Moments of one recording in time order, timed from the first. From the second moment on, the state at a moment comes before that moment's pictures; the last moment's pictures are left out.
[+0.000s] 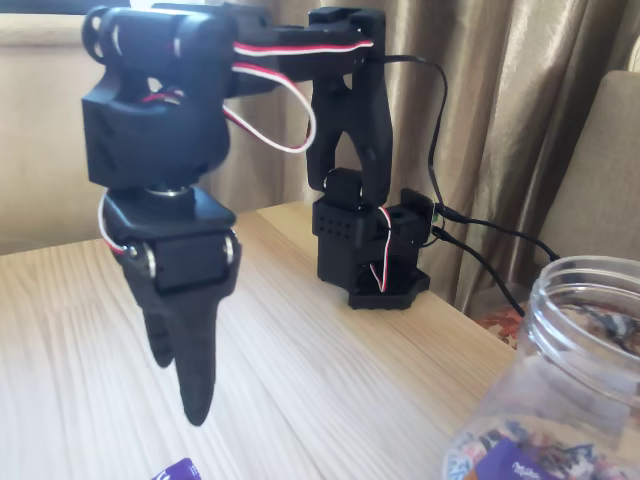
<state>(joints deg) -31.6 82.0 75.1 86.7 -66.2</state>
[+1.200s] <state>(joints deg) -32.9 75.1 86.7 65.6 -61.3</state>
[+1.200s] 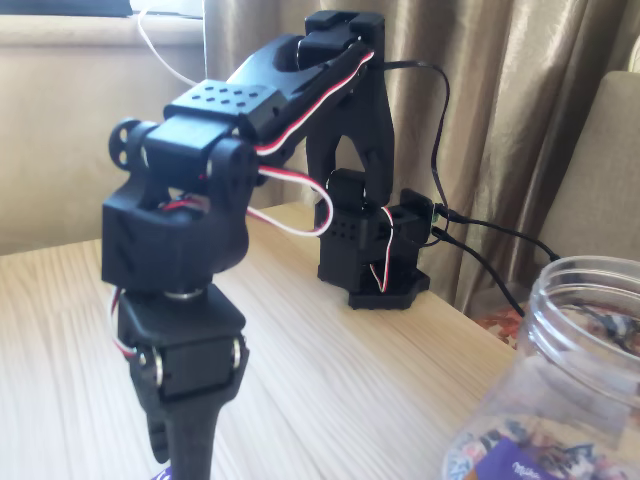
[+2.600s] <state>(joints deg) -28.8 69.0 85.9 64.3 -66.4</state>
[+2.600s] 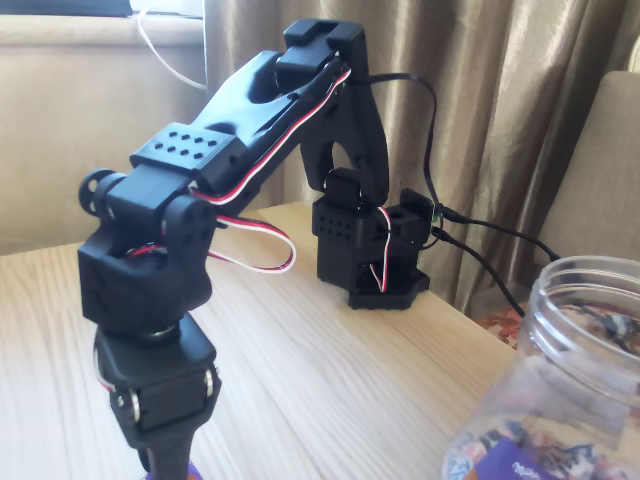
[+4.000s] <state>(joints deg) -31.9 98.7 84.2 80.9 -55.0</state>
